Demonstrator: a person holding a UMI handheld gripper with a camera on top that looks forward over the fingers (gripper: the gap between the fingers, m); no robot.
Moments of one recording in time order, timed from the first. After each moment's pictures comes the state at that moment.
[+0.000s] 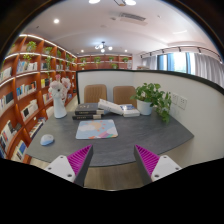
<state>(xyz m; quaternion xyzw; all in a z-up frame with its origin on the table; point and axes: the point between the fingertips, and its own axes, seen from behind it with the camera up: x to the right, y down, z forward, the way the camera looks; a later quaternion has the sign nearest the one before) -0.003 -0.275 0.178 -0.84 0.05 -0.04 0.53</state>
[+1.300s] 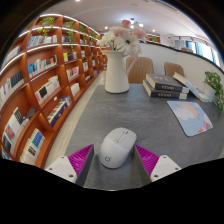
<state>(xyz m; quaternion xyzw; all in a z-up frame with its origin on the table) -0.411 -0.045 -0.009 -0.90 -0.02 0.05 0.43</state>
